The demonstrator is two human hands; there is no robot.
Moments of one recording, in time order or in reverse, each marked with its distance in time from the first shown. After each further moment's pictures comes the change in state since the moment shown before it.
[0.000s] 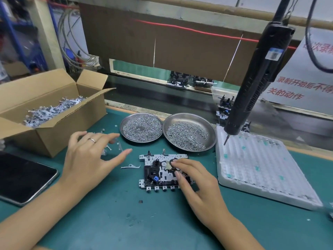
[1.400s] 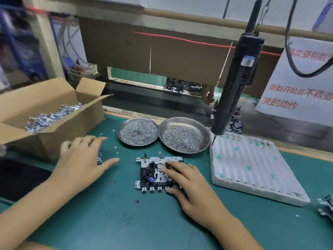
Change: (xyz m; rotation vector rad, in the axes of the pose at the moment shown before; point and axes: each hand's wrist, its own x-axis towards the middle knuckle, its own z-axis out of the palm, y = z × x) left_hand 0.009 -0.008 -0.019 0.246 -0.583 -0.259; right_hand 0.000 0.005 -0.012 -0.311 -0.346 -0.092
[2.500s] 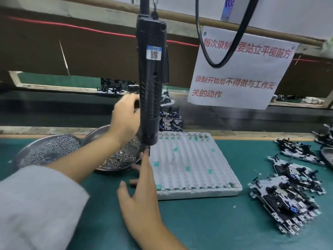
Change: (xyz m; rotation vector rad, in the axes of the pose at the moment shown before) left_hand 0.130 0.254 -0.012 -0.926 0.176 0.294; right_hand 0.013 0.021 0.004 0.578 0.426 0.556
